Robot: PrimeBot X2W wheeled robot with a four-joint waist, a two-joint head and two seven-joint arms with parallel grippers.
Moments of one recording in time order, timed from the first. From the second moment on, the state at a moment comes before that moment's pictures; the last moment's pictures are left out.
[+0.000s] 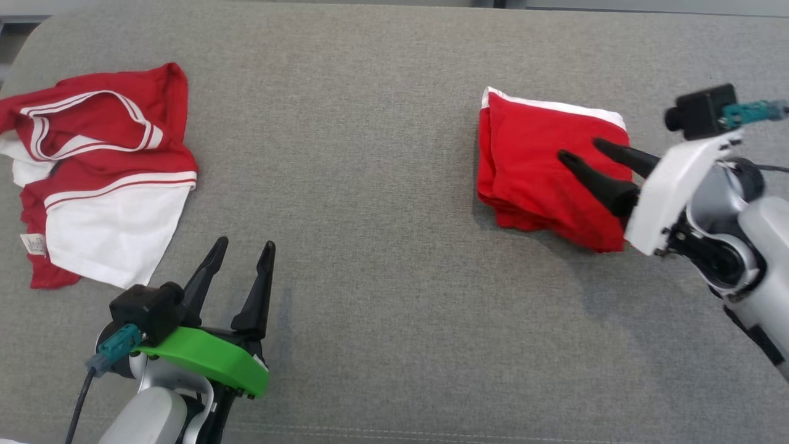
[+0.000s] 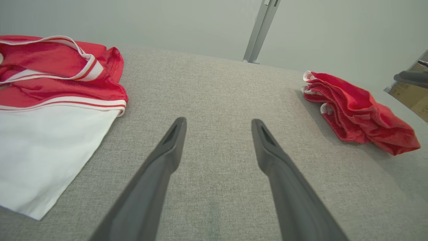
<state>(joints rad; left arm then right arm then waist) -0.18 0.30 -0.49 0.05 -0.68 0.09 -0.20 -0.56 -0.52 0.62 0.19 0.92 0.08 0.31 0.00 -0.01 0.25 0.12</state>
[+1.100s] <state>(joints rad) -0.23 0.27 -0.54 0.02 -0.66 0.09 -0.19 -0.53 -0.65 0.53 0.43 1.01 0.02 0.36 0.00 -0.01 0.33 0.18</state>
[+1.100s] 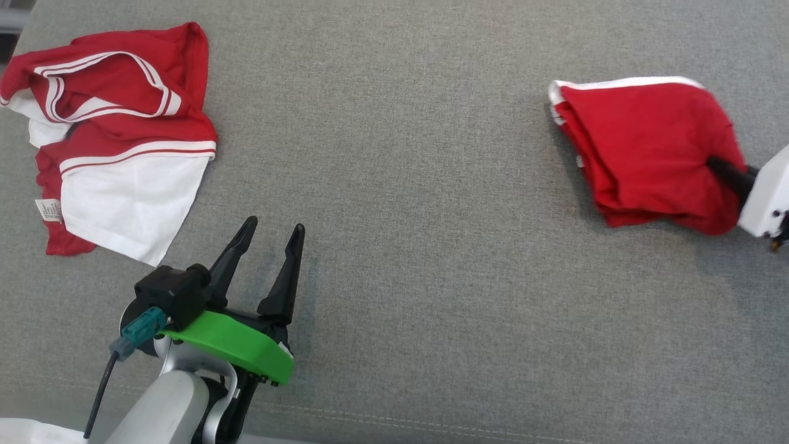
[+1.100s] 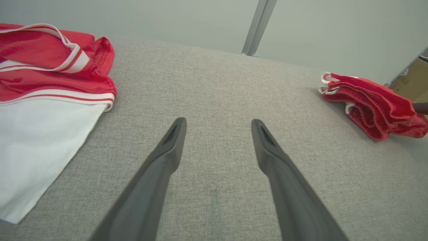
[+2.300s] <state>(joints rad) -0.29 0.22 -0.51 0.09 -0.69 0.07 -0.22 -0.56 -1.01 0.50 0.60 0.79 -0.11 0.43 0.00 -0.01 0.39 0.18</state>
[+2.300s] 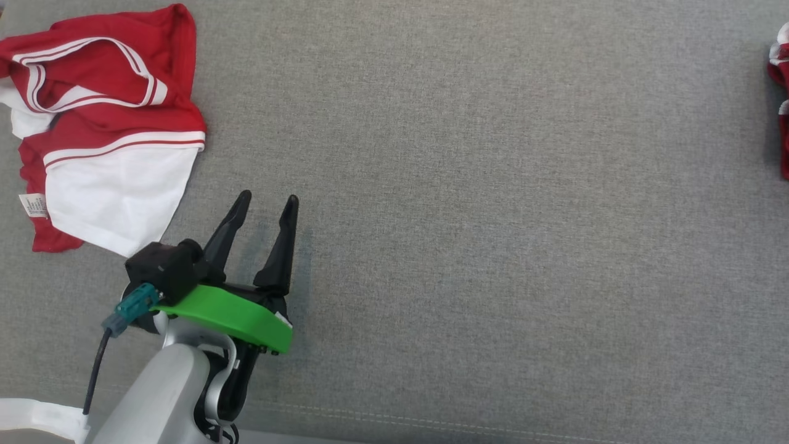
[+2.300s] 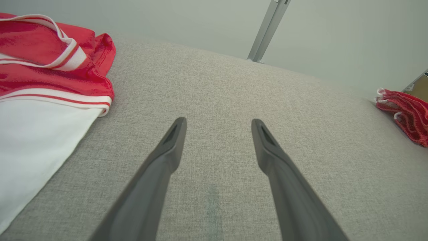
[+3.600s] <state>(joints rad) -0.12 0.24 -0.23 0.28 -0.55 0.11 -0.25 -0.12 -0.40 0.28 0.31 0.45 -0.13 -0.26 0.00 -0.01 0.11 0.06</state>
